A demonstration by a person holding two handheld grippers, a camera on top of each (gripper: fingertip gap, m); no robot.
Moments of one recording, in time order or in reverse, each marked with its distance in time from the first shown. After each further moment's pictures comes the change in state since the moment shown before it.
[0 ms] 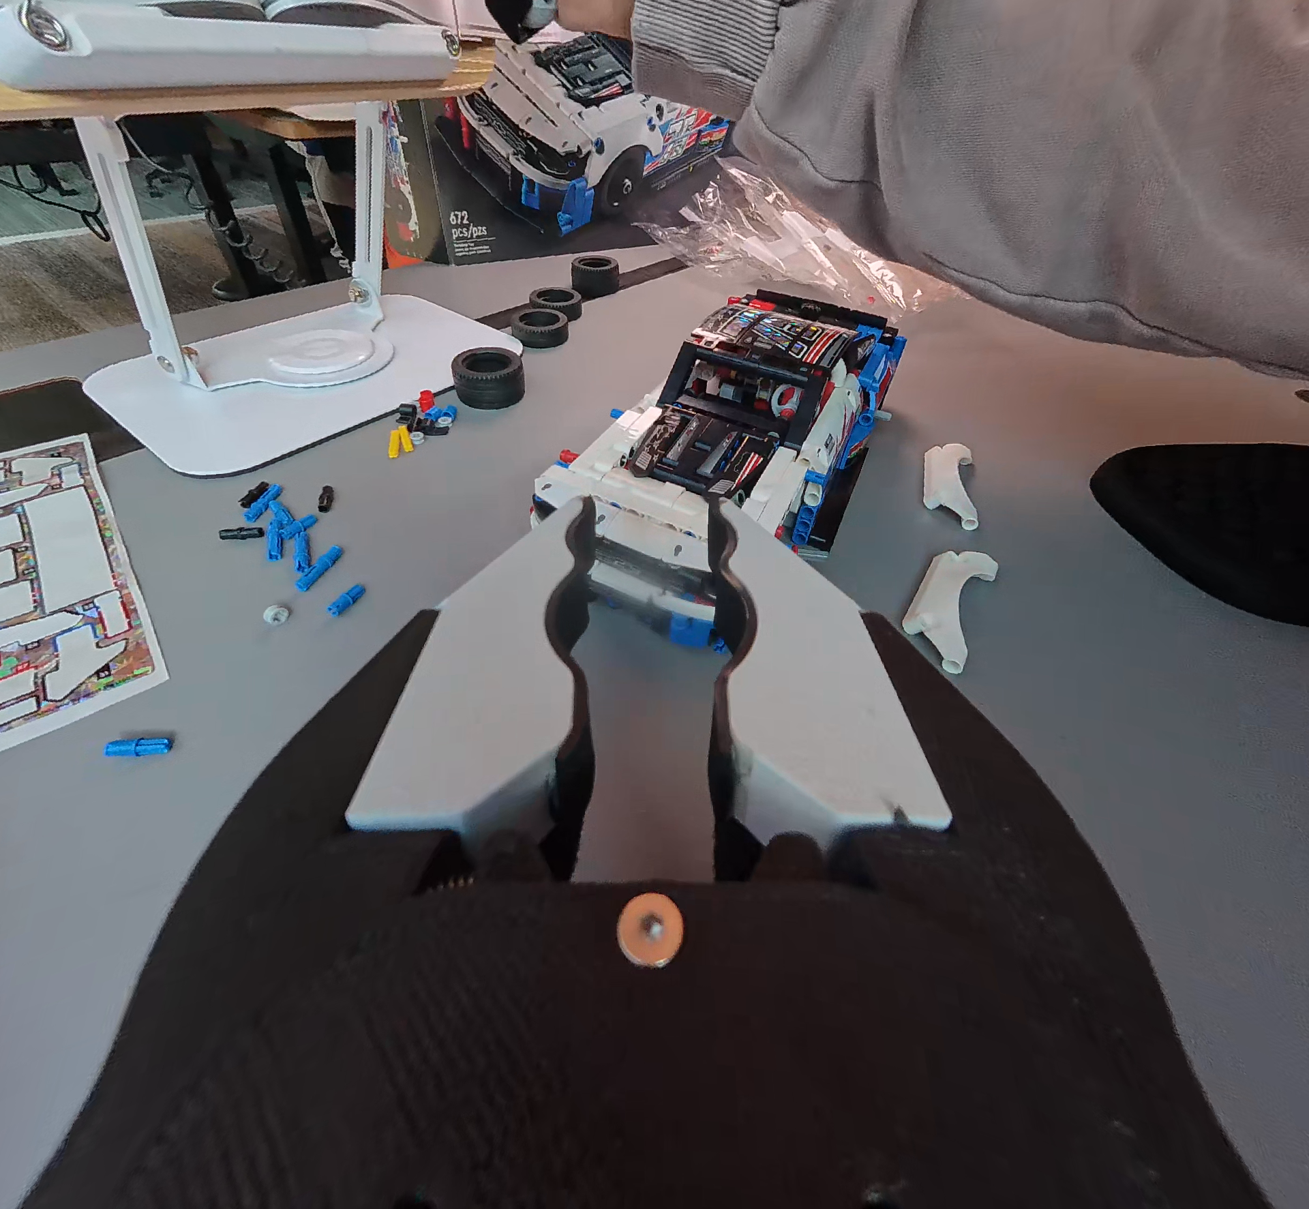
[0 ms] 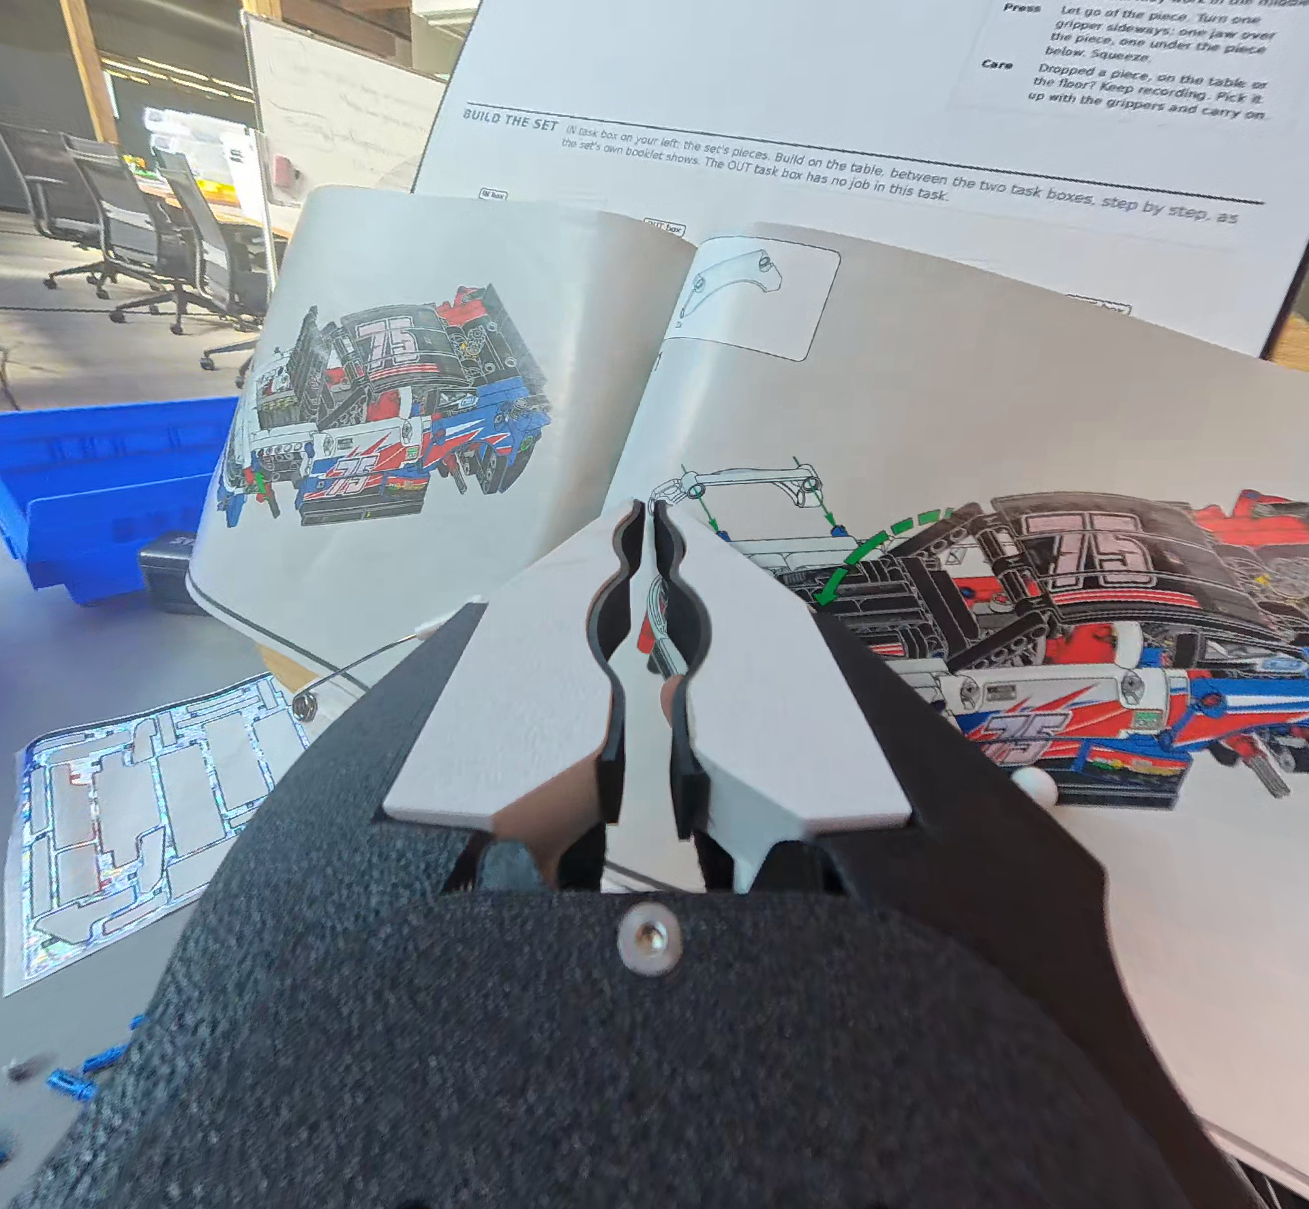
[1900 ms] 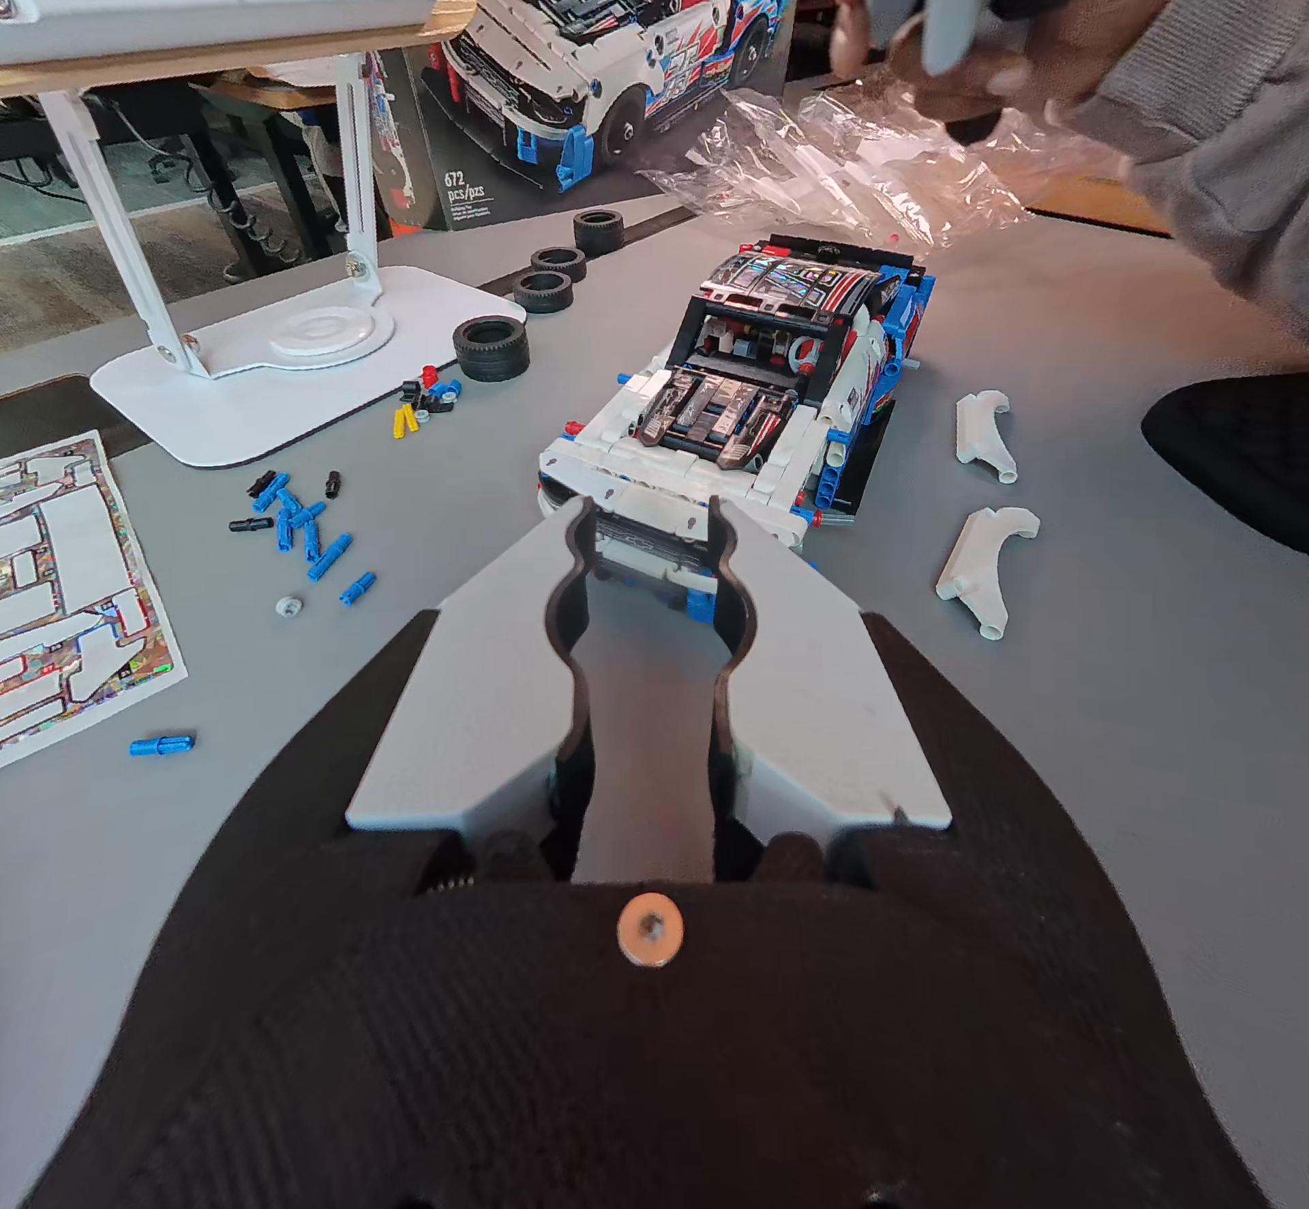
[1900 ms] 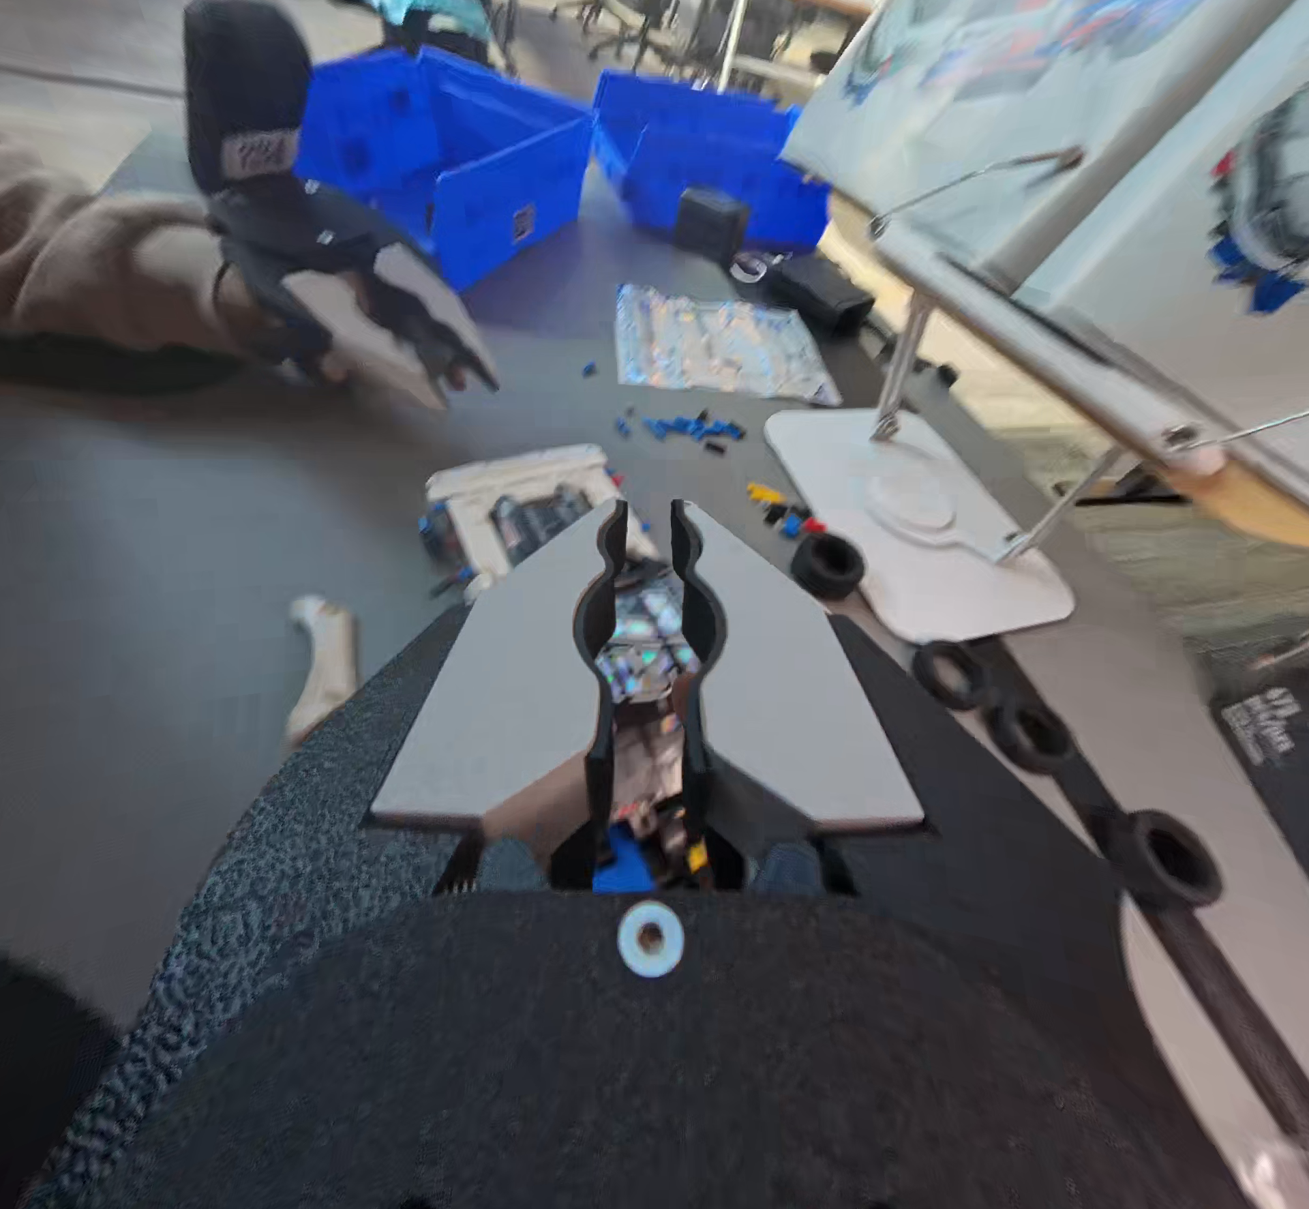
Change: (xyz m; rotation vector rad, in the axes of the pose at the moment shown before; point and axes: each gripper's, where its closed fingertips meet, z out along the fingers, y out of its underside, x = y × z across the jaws) left arm -0.002 0.012 0.005 -0.065 -0.013 0.064; right arm -0.100 0.085 -0.264 -0.262 -0.623 -0.103
